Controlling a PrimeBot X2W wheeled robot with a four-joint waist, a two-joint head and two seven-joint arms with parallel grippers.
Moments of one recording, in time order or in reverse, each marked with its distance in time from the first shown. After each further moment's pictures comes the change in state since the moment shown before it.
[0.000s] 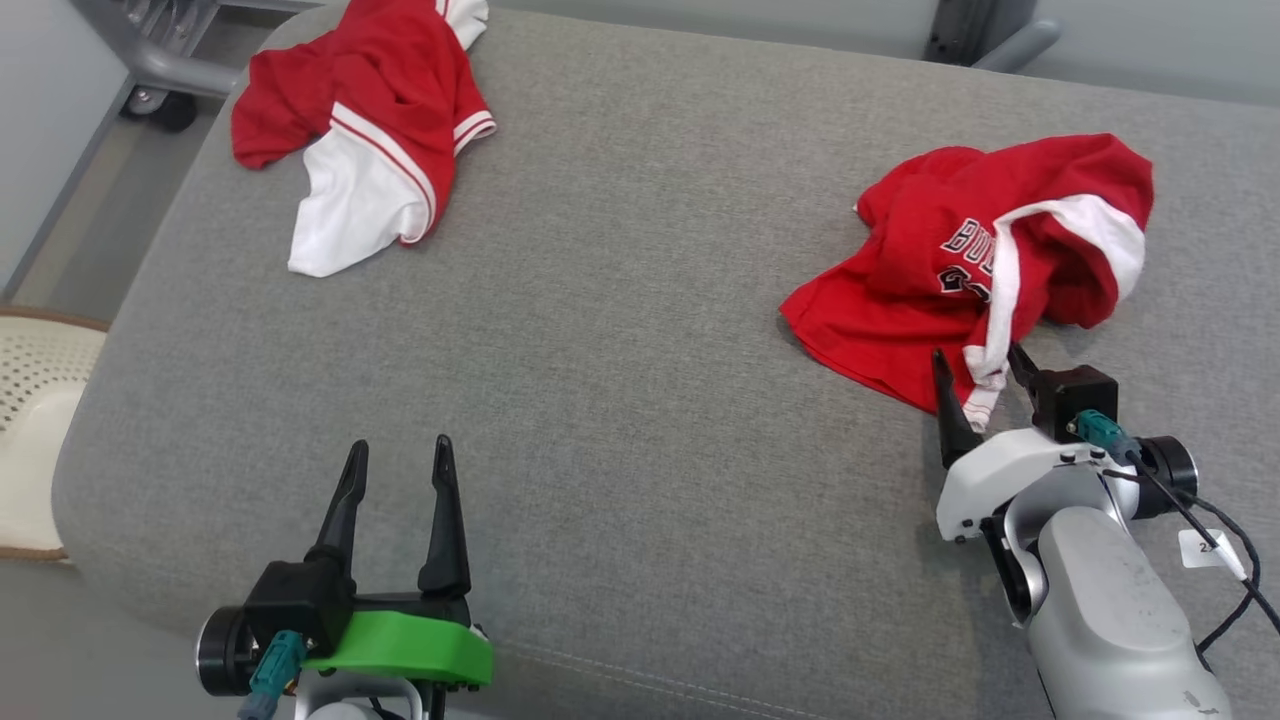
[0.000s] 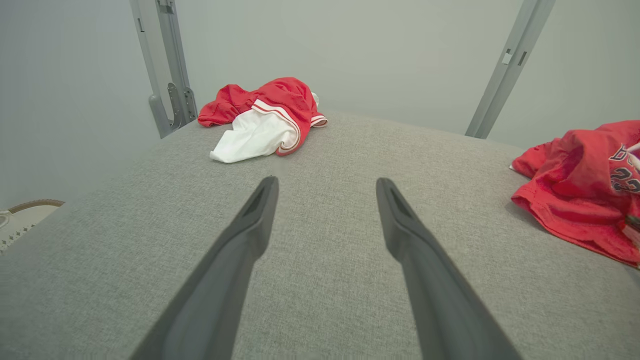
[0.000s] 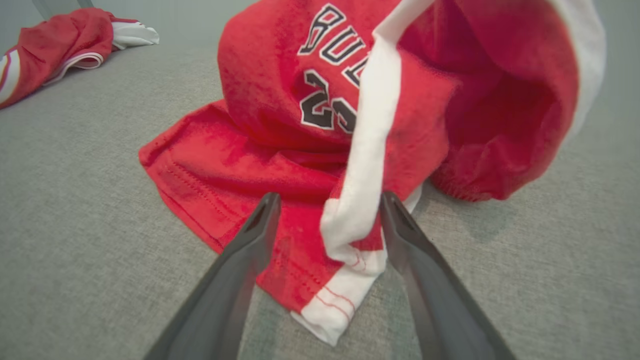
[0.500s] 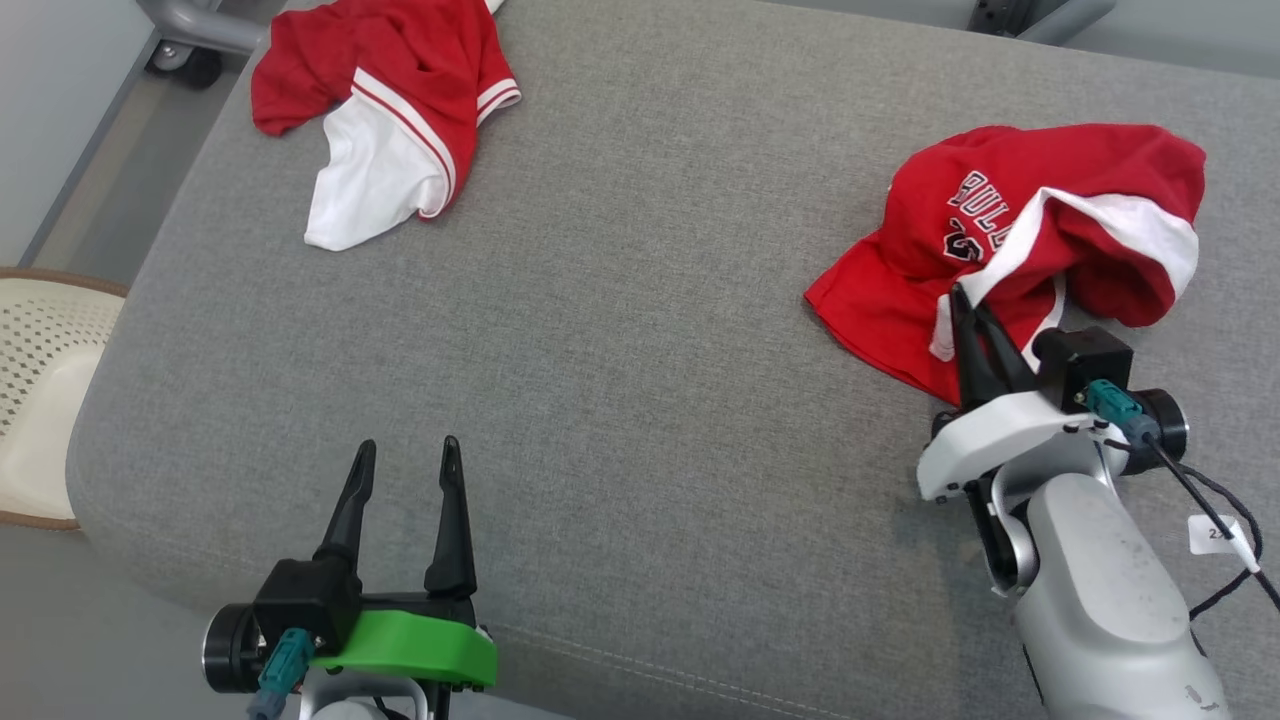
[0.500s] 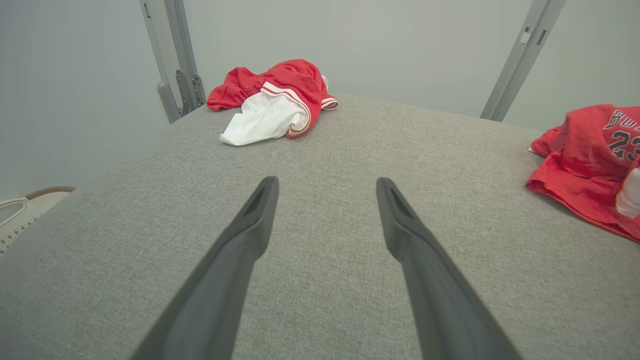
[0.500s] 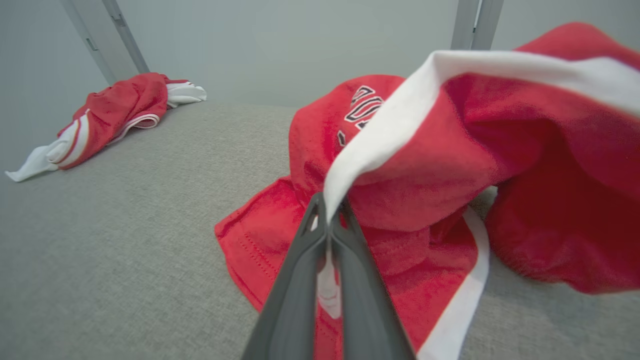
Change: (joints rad) left arm -0.005 0.000 -0.012 0.009 0.009 0.002 0.000; right arm -0.016 -0.002 0.035 -0.124 0.071 0.000 0.000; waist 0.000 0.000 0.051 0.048
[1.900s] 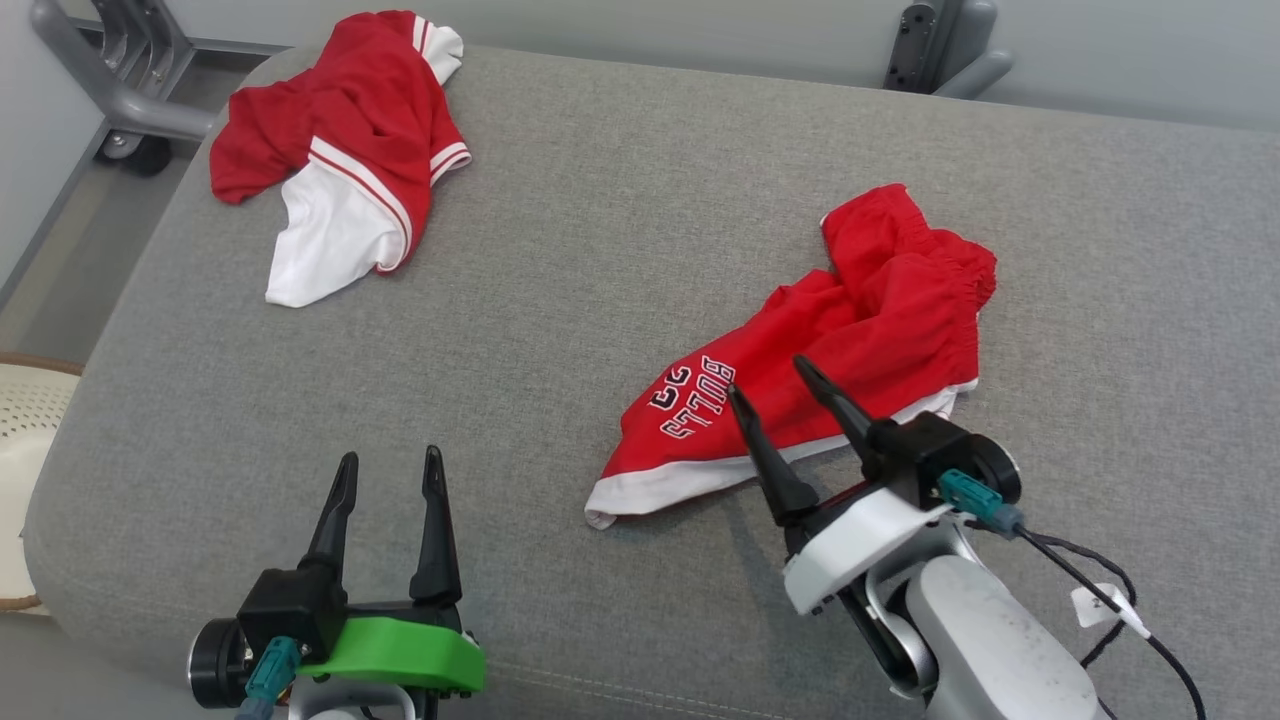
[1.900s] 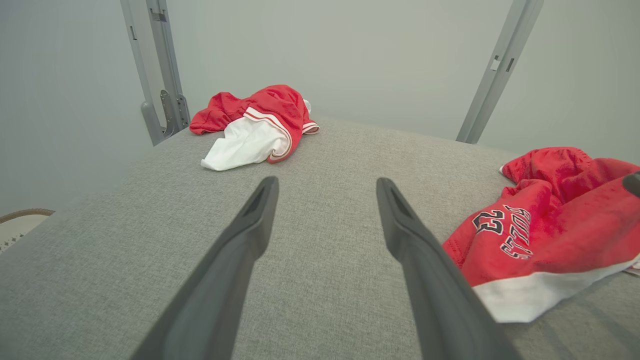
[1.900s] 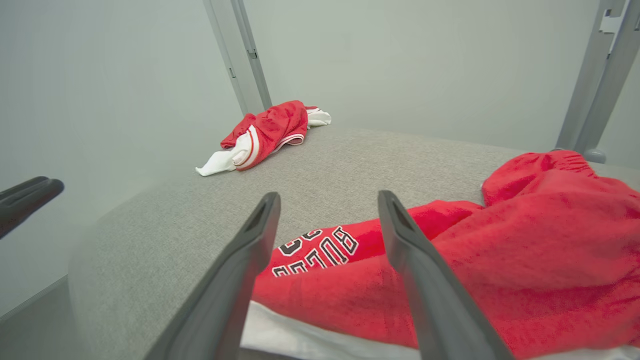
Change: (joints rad) left arm 0.015 0.000 0.026 0.007 0.000 0.007 0.000; right arm 0.115 0.000 0.443 -0.204 0.216 0.000 0.000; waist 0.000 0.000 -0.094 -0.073
